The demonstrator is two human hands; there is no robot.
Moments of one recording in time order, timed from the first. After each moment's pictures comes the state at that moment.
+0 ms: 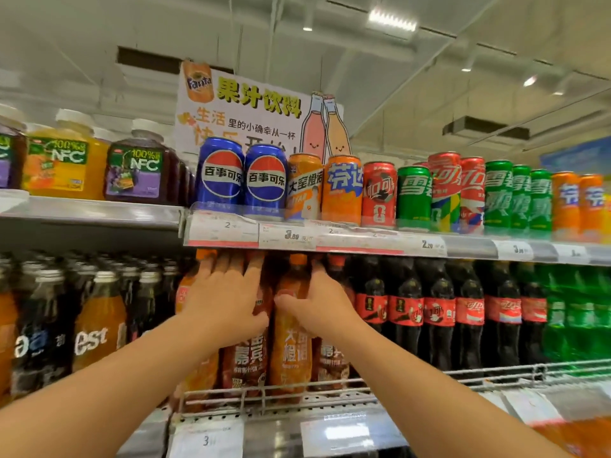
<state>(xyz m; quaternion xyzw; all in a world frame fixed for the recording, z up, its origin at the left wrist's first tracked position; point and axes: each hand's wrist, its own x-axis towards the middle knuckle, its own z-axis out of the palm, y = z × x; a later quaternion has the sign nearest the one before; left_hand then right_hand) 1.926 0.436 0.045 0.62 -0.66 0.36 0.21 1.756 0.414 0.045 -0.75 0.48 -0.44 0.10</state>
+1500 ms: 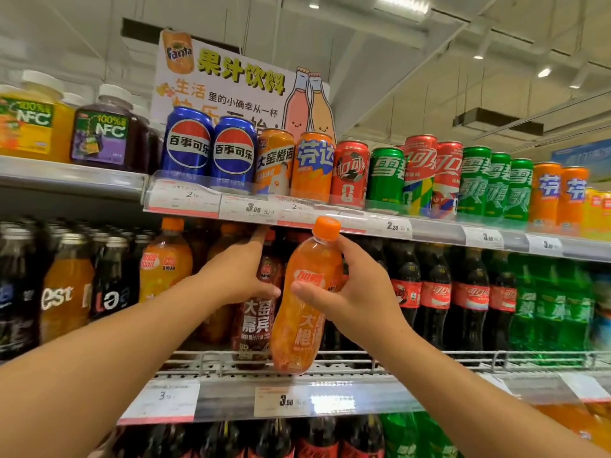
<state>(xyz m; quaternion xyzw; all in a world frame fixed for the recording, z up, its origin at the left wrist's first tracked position) 1.867 0.408 0.047 0.62 -0.71 0.10 0.32 1.652 0.470 0.036 -0.80 0.30 -0.52 0.03</state>
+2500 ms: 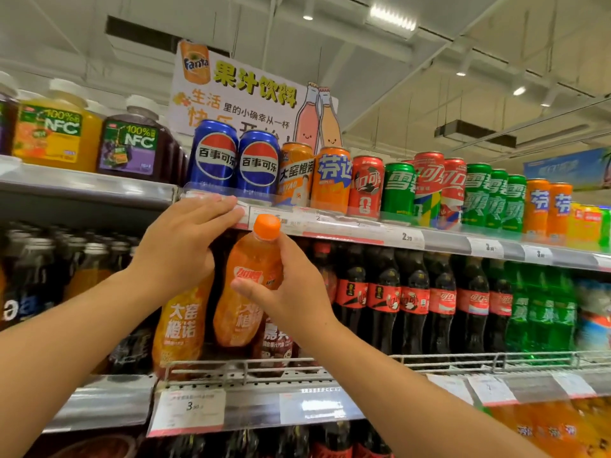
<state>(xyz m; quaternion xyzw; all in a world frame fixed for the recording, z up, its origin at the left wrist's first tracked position) 1.959 0.471 0.072 0.42 -0.70 0.42 0.39 1.768 0.456 0.036 -0.80 0.26 -0.53 0.01</state>
